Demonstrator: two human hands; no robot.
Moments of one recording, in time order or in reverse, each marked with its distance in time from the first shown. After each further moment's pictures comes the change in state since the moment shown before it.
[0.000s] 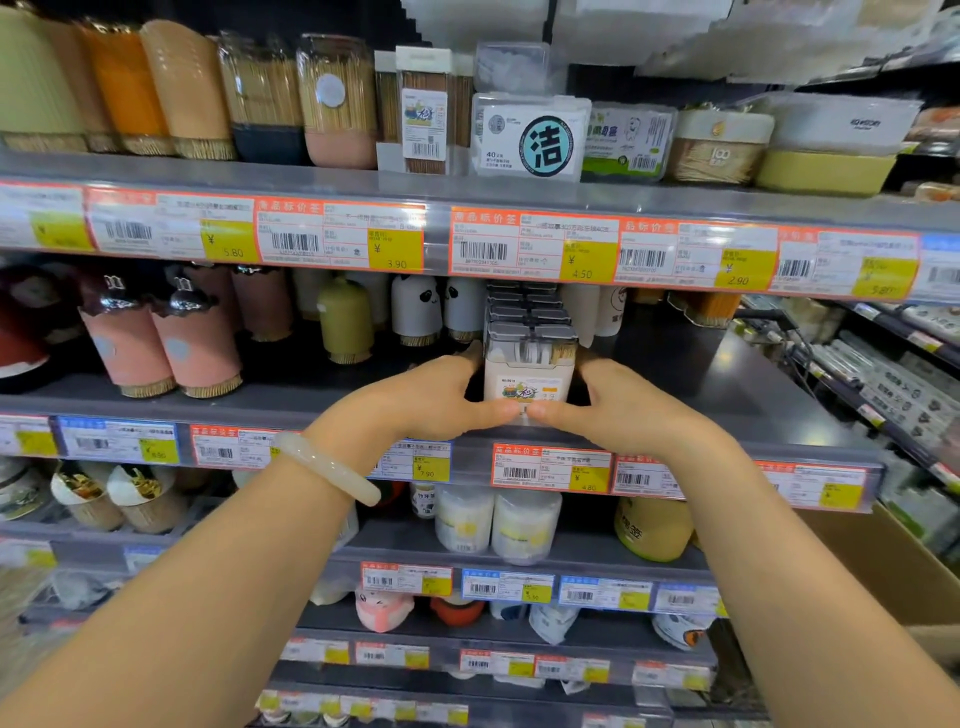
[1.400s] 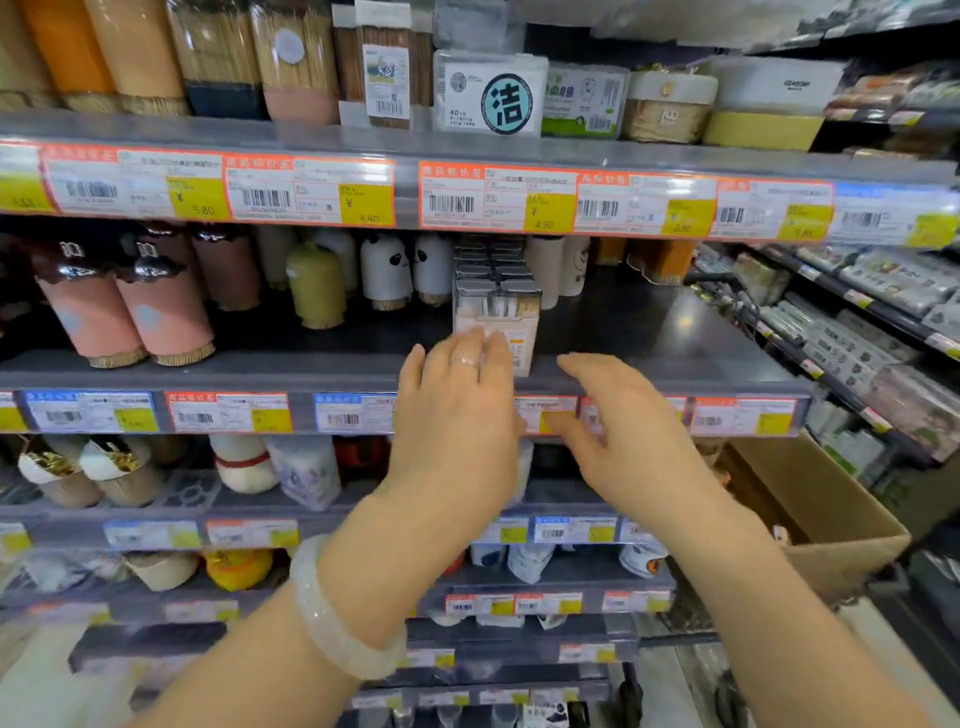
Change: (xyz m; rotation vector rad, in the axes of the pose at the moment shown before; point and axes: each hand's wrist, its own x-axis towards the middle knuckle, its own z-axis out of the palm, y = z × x) left_hand -0.065 0.044 0.071 0.552 0.623 0.127; right_hand -0.093 -0.019 0.030 -0.226 0.391 -0.004
